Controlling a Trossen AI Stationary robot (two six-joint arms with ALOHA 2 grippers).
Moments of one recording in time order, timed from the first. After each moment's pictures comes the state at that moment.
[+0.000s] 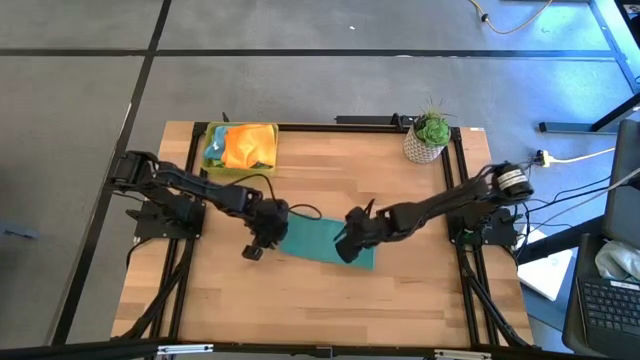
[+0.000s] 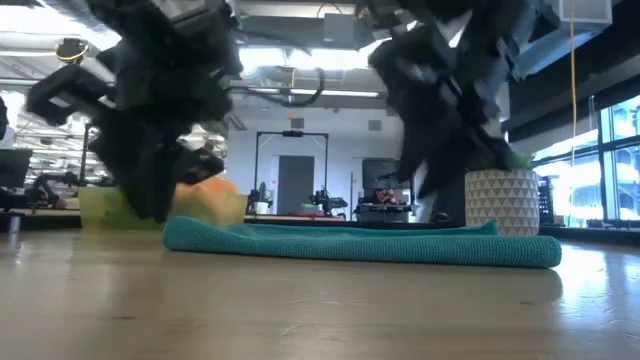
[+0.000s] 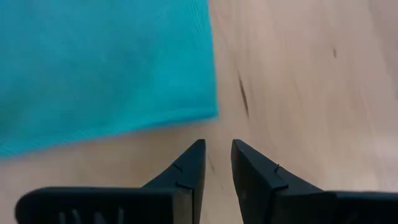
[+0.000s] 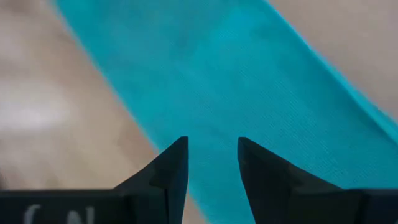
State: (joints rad) left arm -0.06 1.51 0.73 -0.39 0.31 0.16; right arm 0.24 1.68 1.00 -0.35 0.10 1.15
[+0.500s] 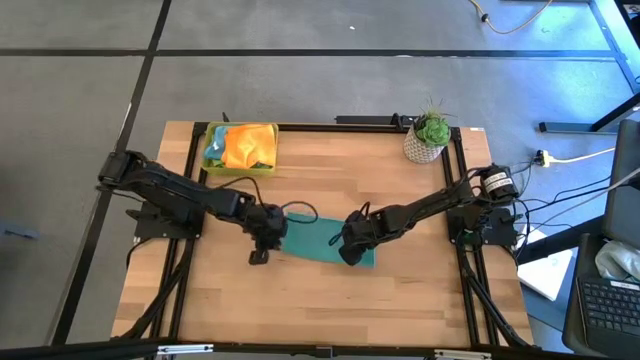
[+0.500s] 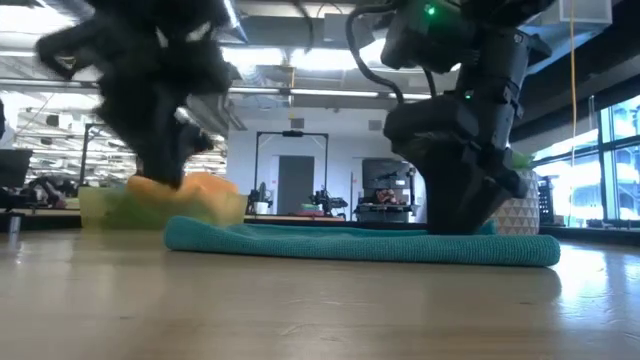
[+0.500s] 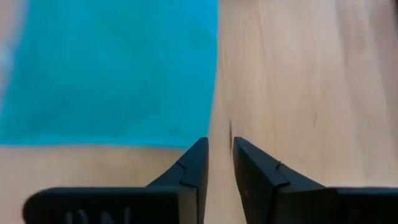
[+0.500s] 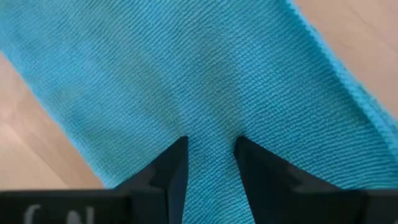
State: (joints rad) left arm -0.15 1.42 0.72 -0.33 0.18 -0.19; right arm 0.21 1.81 1.01 -0.46 0.05 1.05
